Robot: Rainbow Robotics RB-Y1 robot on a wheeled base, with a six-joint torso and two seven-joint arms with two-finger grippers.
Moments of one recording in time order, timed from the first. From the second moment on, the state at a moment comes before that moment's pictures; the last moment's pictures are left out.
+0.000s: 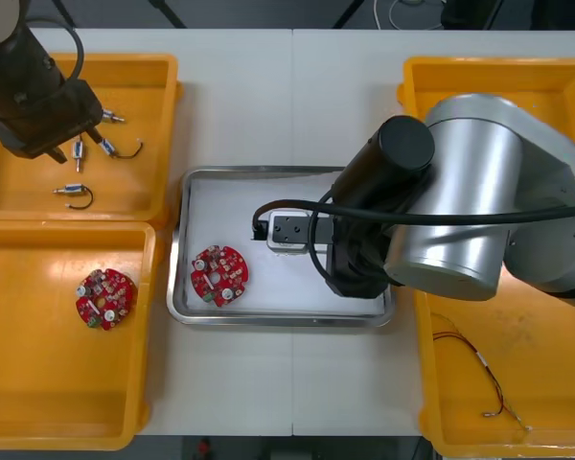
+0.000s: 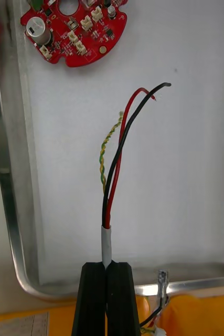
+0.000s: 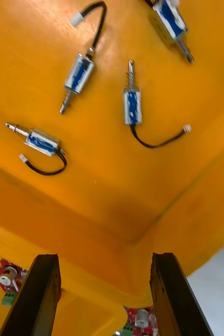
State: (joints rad) right arm -0.80 -0.63 0.75 -2.18 -0.70 1.72 1.82; left arm -0.89 0.84 -0.25 -1.47 0.84 1.76 -0.52
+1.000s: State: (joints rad) right arm -0.80 -0.61 0.93 -1.90 -0.69 1.52 1.82; left arm -0.90 0.80 -0.25 -1.08 0.69 1.56 -0.52
